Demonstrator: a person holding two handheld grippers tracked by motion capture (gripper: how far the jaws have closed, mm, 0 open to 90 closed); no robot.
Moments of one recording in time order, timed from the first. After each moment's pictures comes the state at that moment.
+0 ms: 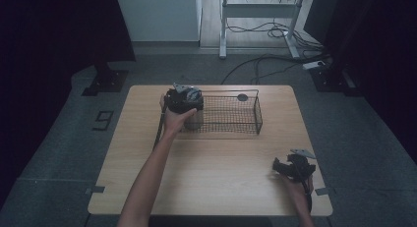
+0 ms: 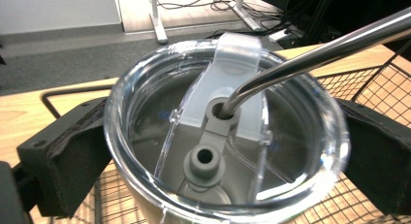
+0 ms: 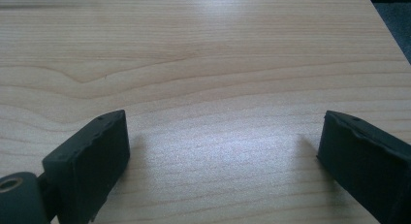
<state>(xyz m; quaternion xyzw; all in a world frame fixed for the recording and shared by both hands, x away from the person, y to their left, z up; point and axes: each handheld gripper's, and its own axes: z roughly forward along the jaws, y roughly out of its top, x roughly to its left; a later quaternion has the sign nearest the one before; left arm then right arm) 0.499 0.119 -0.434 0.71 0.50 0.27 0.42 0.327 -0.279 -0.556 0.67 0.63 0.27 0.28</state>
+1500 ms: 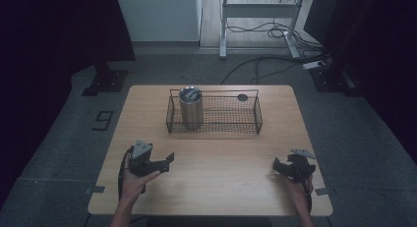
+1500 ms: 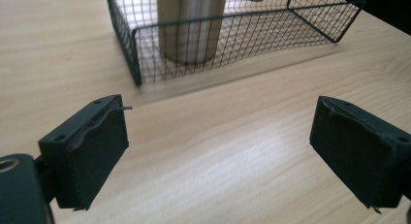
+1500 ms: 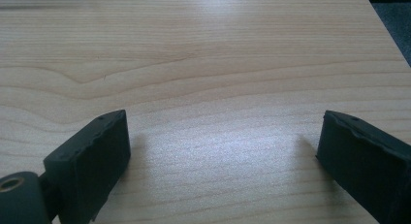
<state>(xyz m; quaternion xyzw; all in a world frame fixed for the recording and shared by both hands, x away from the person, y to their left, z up) 0.301 0.220 -0.474 0.73 0.48 0.21 0.44 0.327 -0.278 -0.556 0.67 0.63 0.27 0.28</state>
